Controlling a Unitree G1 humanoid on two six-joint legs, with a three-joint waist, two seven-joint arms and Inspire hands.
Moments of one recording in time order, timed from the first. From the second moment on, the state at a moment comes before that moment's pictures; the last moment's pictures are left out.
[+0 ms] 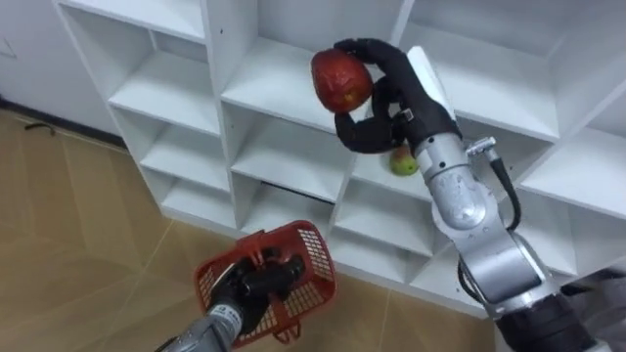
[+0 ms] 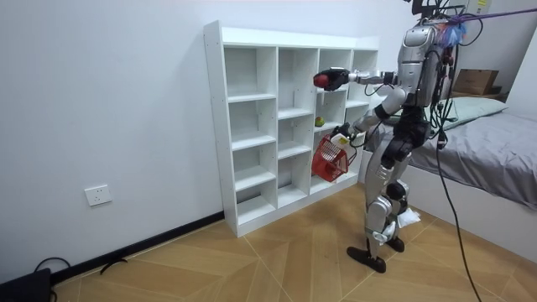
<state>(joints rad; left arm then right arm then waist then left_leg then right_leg) -0.07 0.14 -0.32 0.64 -0.80 0.04 -0.03 -0.31 -0.29 0.33 0.09 -0.24 0.10 -0.15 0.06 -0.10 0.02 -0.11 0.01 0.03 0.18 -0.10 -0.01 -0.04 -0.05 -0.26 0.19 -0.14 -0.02</state>
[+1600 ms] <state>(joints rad) -0.11 0.13 -0.32 0.50 -0.89 0.05 0.05 0.00 -0.26 0.38 0.30 -0.05 0.10 -0.02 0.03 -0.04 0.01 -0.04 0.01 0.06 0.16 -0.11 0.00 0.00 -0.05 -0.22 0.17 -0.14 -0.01</state>
